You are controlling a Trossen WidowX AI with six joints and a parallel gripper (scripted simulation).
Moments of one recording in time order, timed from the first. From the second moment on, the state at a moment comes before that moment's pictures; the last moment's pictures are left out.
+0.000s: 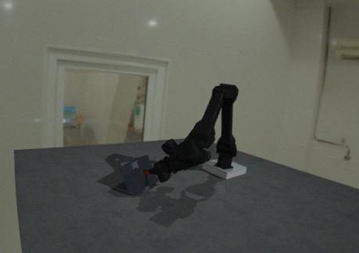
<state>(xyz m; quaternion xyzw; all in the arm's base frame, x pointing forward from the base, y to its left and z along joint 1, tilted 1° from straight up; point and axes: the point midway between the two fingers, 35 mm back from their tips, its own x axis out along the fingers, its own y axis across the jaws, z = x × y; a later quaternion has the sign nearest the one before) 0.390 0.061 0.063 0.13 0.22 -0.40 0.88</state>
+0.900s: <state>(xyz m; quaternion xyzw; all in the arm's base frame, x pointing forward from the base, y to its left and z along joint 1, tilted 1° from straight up) 0.389 0.062 0.063 0.12 0.22 -0.40 0.88</state>
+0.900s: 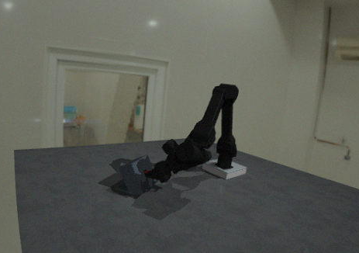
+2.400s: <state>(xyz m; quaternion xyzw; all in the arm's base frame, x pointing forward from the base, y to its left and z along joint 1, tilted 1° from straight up) 0.351 0.111 0.085 0.12 0.23 -0.40 0.88</state>
